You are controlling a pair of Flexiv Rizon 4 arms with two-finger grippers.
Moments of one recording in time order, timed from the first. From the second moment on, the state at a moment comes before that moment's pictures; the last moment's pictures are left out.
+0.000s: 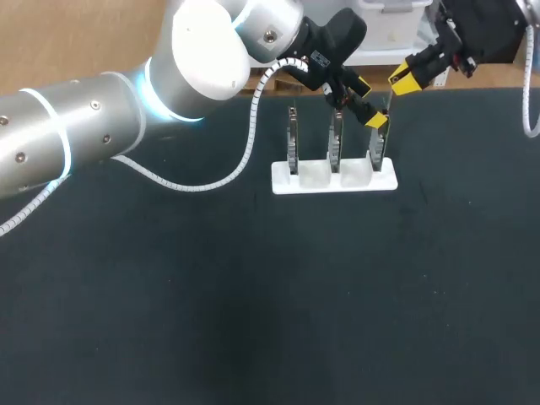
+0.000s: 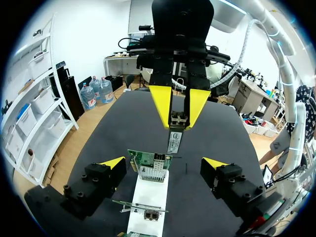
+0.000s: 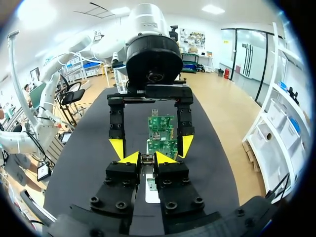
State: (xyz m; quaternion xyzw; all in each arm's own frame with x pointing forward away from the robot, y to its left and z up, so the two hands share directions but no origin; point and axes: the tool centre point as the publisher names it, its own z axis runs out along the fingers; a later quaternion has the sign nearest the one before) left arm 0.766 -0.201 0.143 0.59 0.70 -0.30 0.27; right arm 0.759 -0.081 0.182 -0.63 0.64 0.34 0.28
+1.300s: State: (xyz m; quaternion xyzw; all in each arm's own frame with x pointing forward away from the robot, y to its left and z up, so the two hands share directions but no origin) left arm 0.766 -0.201 0.143 0.59 0.70 -0.30 0.27; right arm 0.773 -0.077 0.171 -0.63 0.64 0.33 0.28
